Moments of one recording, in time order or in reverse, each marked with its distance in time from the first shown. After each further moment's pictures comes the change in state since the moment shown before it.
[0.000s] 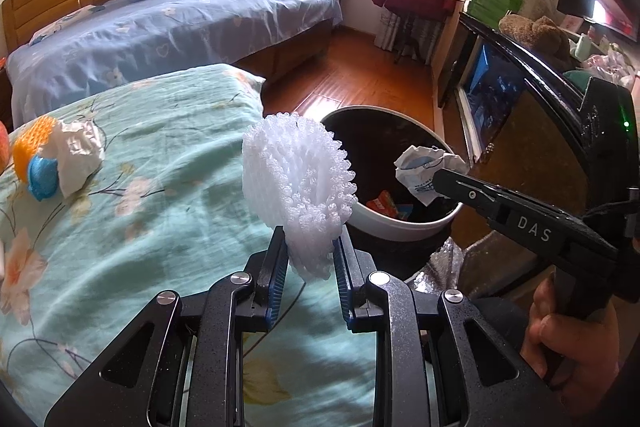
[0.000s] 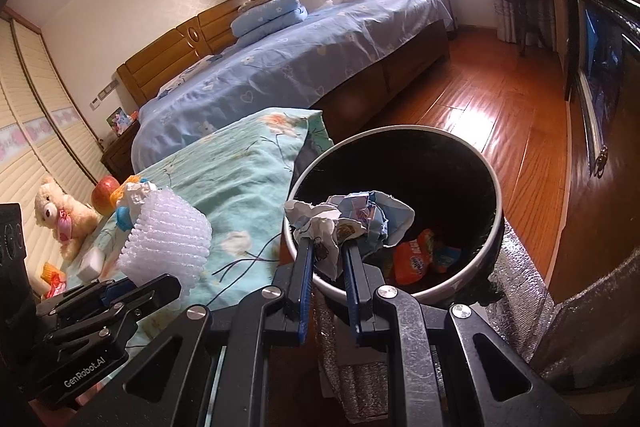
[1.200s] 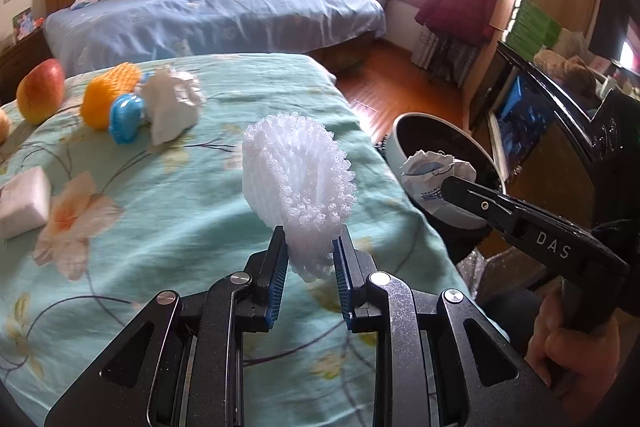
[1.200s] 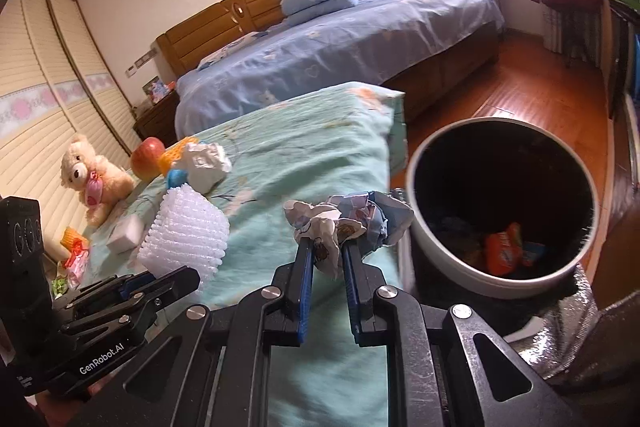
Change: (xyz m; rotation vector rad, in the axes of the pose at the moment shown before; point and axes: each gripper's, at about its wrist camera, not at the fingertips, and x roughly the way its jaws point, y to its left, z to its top) left arm -0.034 0.074 -0.031 -0.132 -0.022 0.059; right arm 0.017 0.083 -0.018 -0.104 0.046 0.101
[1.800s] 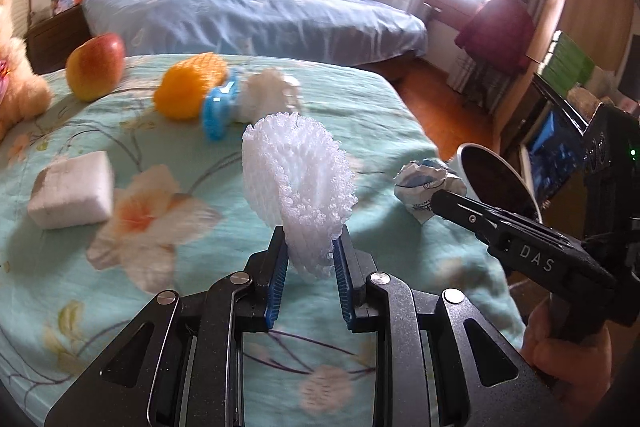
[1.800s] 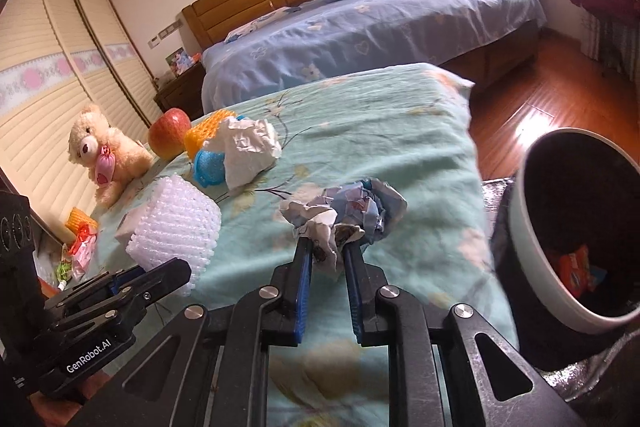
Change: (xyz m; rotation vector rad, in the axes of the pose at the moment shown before) left arm -0.012 0.072 0.001 -0.119 -0.031 0.077; right arm 0.055 0.059 0.009 -0.077 0.073 0.077
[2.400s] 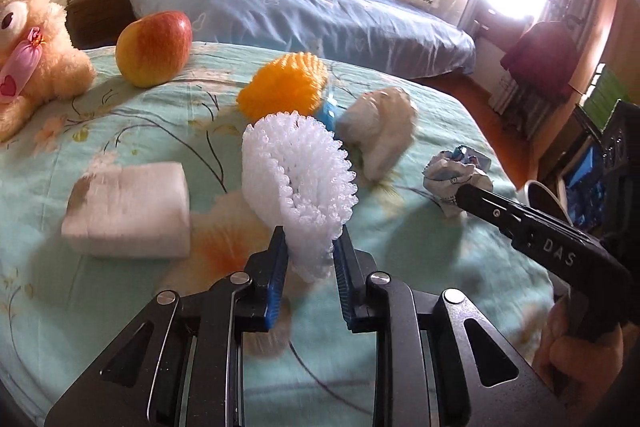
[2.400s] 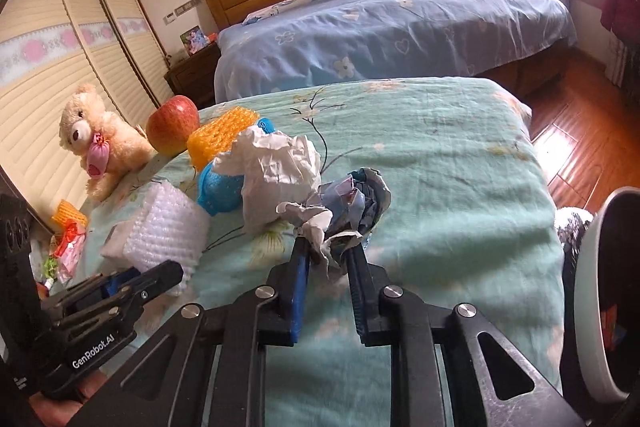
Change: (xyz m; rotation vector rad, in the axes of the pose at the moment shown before) left arm 0.017 0.073 0.013 -0.115 -0.011 0.114; right arm 0.062 0.040 0.032 -0.094 0.042 0.022
